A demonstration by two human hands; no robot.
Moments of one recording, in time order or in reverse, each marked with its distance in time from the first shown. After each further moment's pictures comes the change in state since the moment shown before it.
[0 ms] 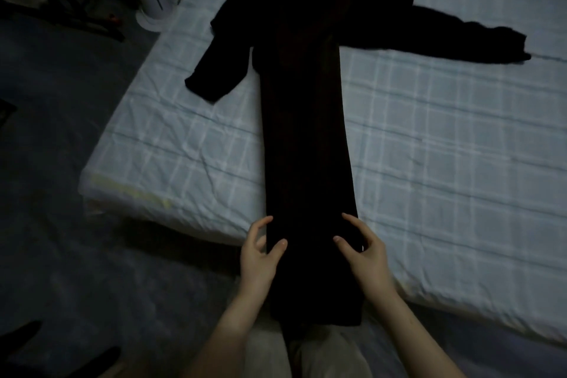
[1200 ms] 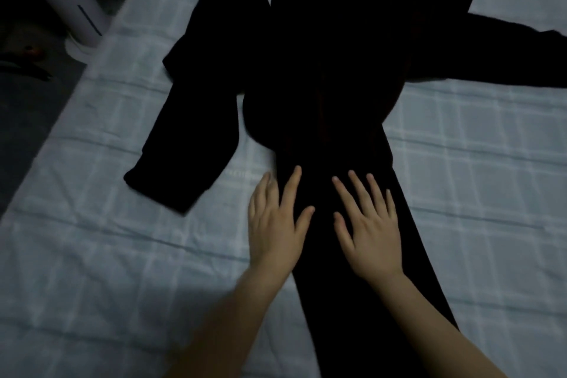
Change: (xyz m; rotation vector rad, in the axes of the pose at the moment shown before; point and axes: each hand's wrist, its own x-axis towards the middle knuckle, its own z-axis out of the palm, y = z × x) left_hand 0.402 0.040 0.034 0.971 -0.009 0.707; right_hand 0.357 0.003 0.130 -1.145 0.236 -0.436
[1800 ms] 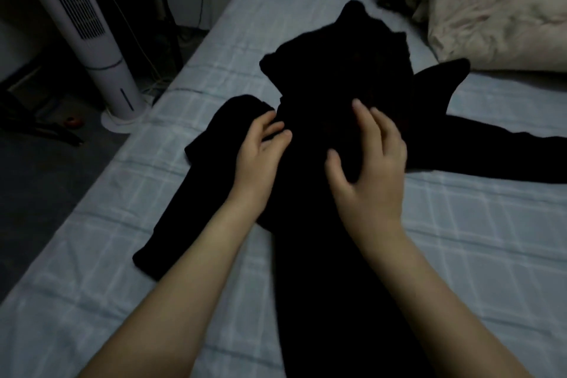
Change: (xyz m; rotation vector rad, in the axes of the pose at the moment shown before) left_hand 0.187 0.050 -0.126 -1.071 0.068 -0.115; right_hand 0.151 -0.075 -0.162 0.531 0.592 -0.045
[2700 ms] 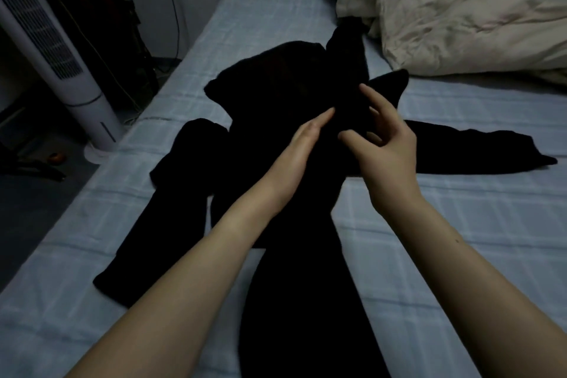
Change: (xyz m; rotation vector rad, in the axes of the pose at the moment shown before) left_hand -0.029 0.052 0.122 0.068 -0.455 -0.003; right_hand 0.052 0.045 -0.093 0.701 -0.014 0.344
